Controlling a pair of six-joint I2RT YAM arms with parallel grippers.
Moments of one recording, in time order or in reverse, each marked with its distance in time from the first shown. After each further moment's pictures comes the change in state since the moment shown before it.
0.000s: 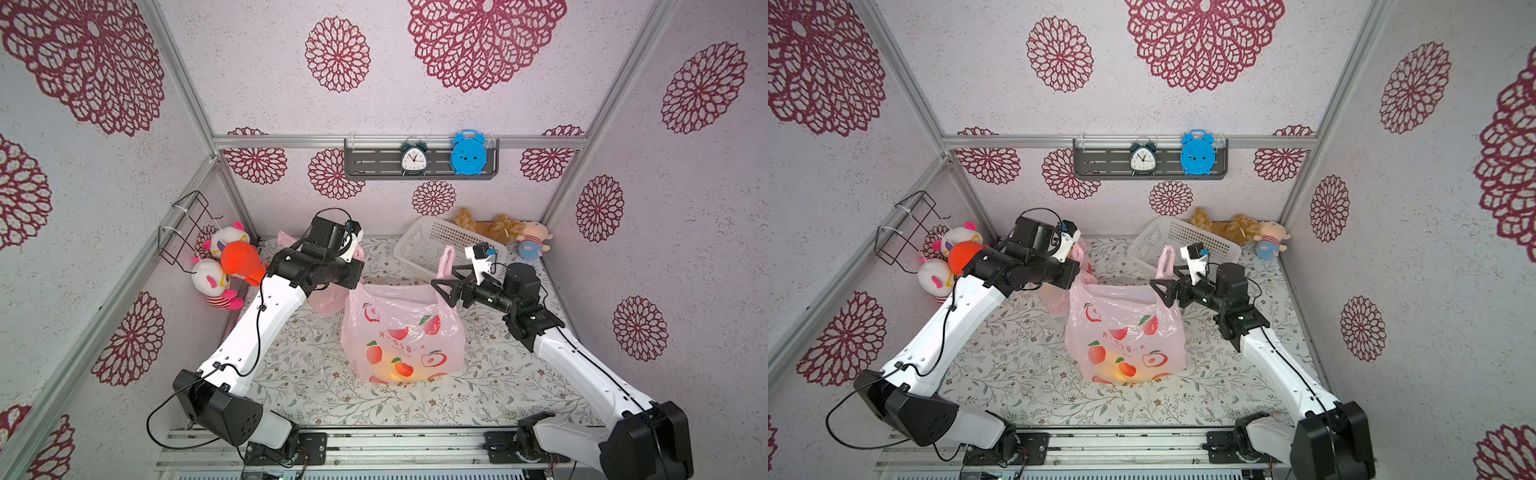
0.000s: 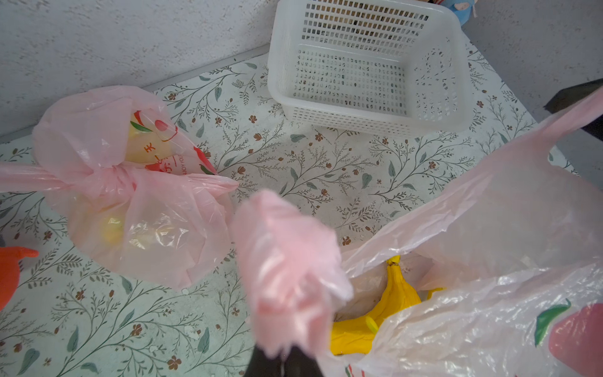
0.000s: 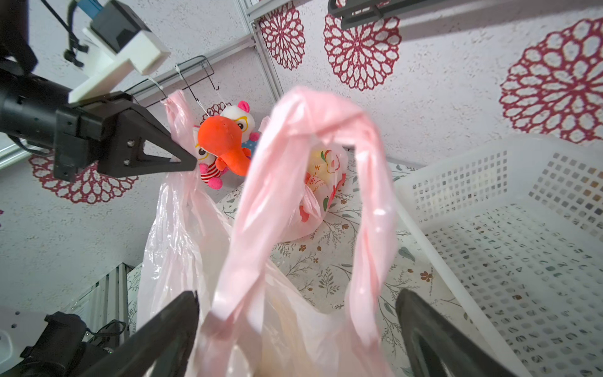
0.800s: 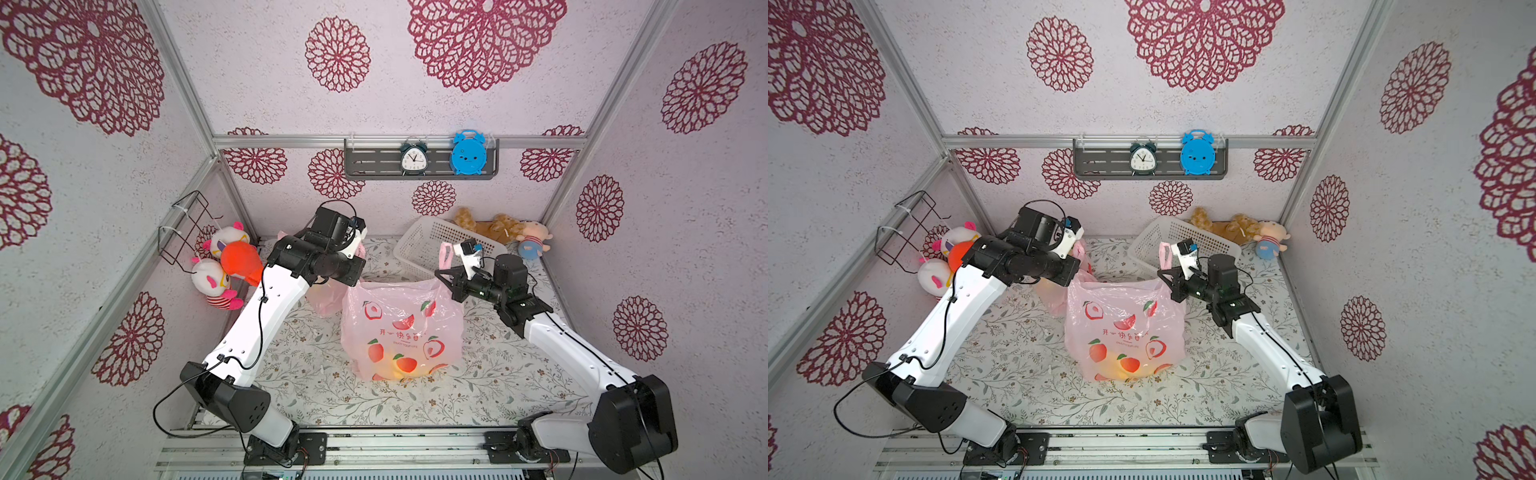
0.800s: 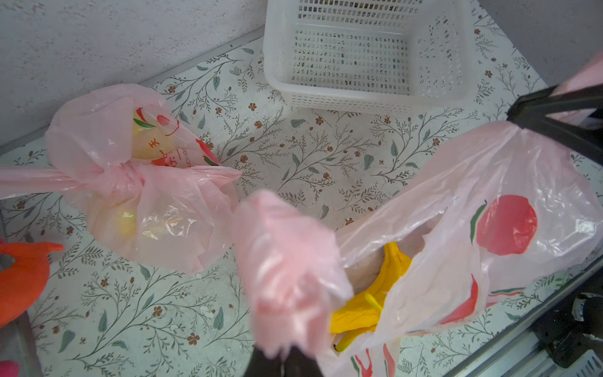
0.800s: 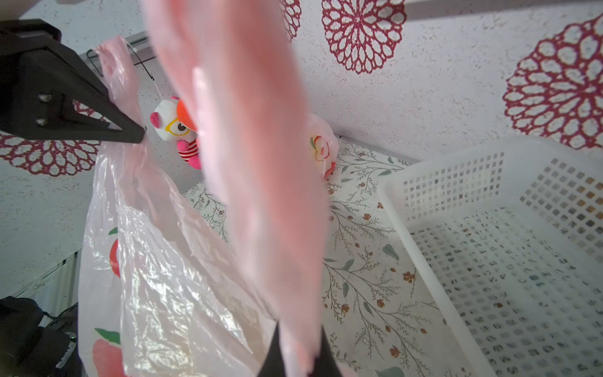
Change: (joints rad) left arm -0.056 0.103 0.225 -0.219 -0.048 0.069; right arm 0.007 0.126 0.128 -0.079 -0.007 -0.140
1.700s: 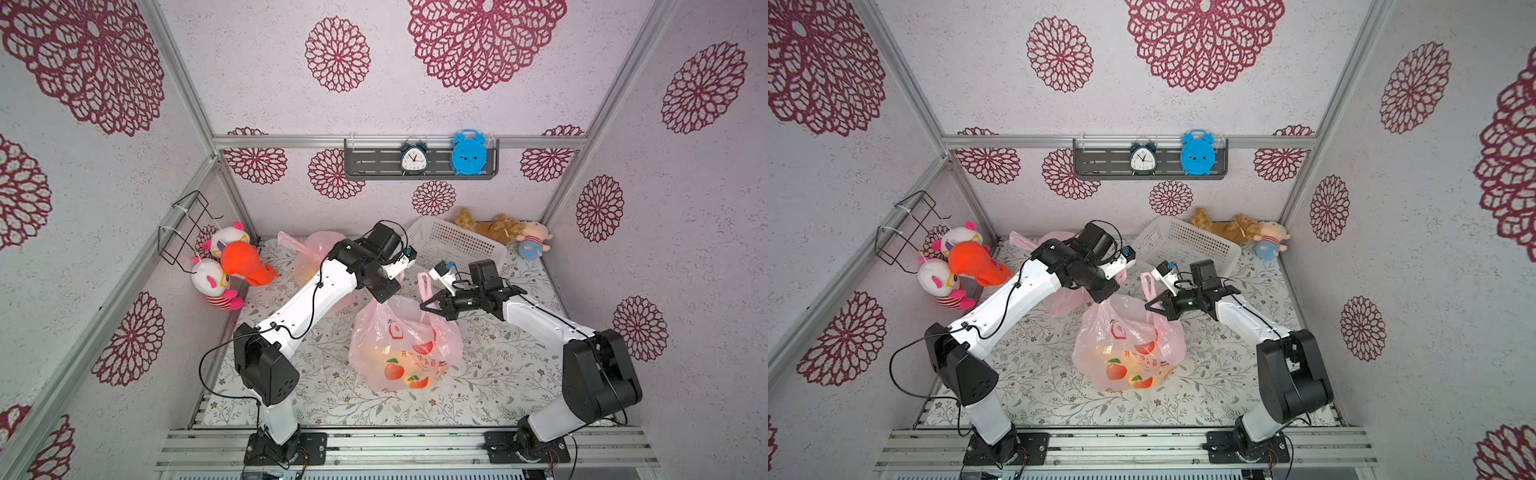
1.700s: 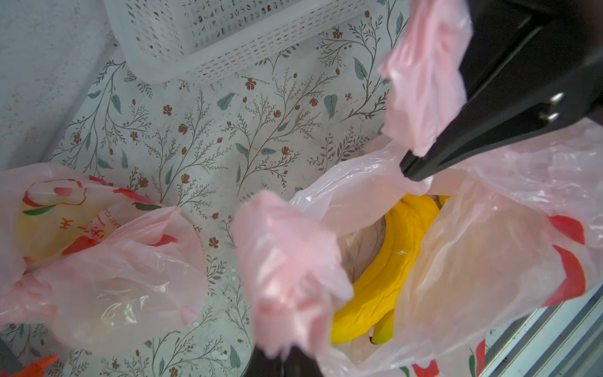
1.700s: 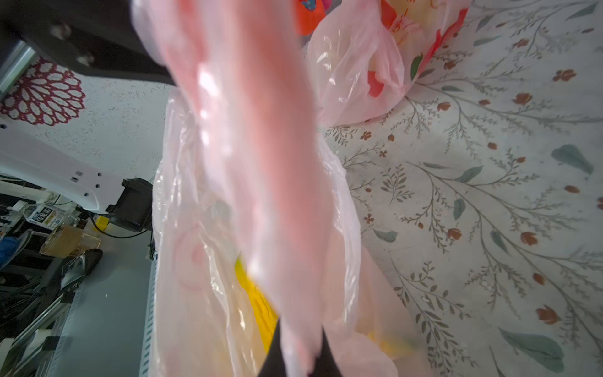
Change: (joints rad) left arm -0.164 0.200 -0.034 0.068 -0.008 0.261; right arm 0.018 0.257 0.055 -0.350 -0.338 -0.221
